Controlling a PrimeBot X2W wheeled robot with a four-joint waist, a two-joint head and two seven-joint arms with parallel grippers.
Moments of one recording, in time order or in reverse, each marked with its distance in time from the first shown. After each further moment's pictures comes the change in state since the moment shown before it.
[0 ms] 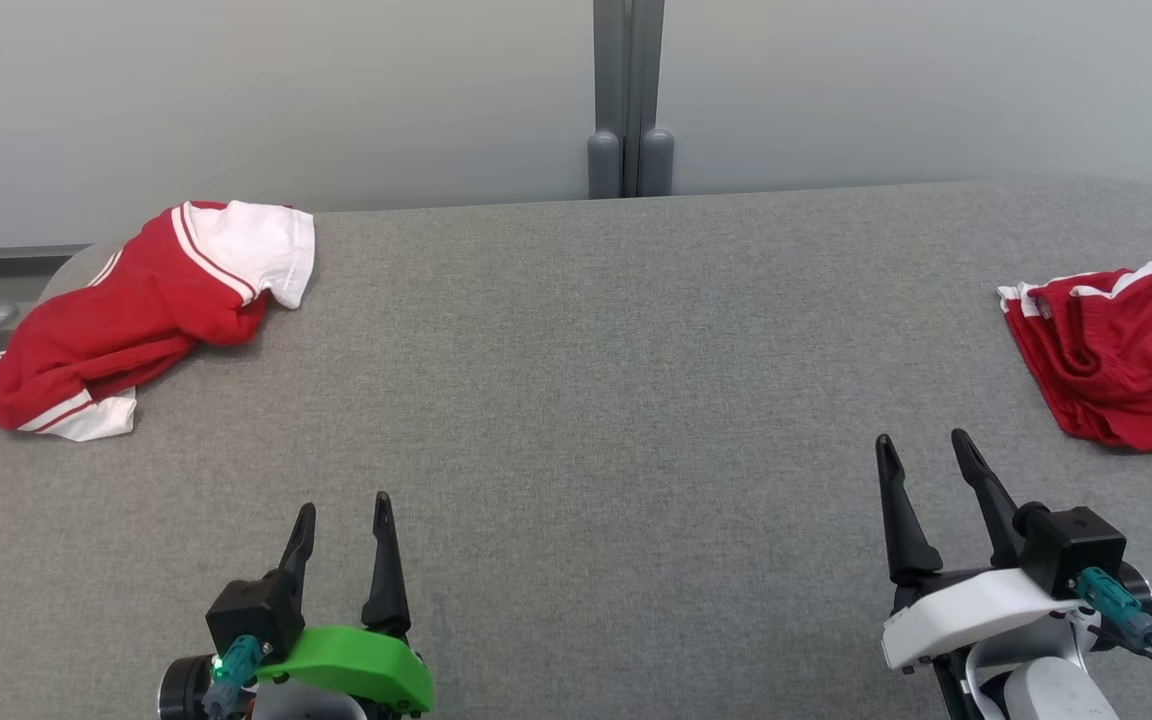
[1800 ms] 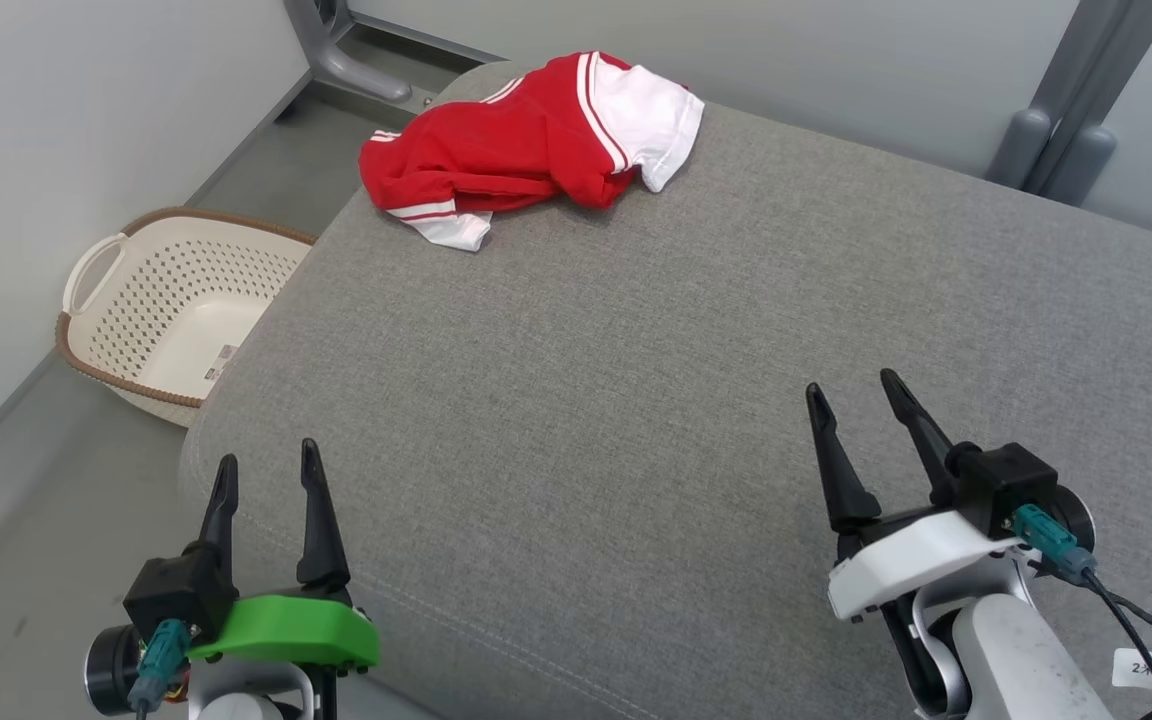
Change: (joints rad) left arm 0.000 0.000 0.117 -0.127 0.048 -0.005 0.000; right arm -0.121 0.002 0.099 0.042 -0.019 0.000 0.014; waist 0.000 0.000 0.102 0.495
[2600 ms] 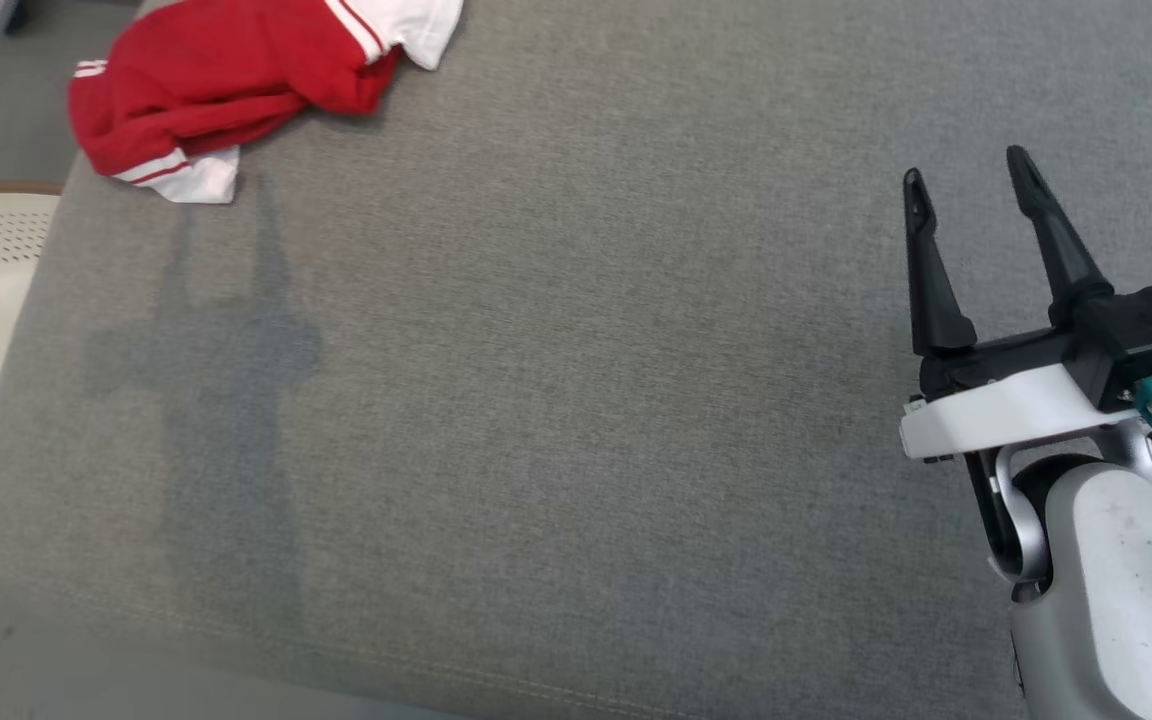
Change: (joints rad) left arm -0.963 0.320 0.086 0.257 0.012 -0.174 0.355; right arm -0.141 -0.006 -0.111 -0.328 -0.193 0.000 0.151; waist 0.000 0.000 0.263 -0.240
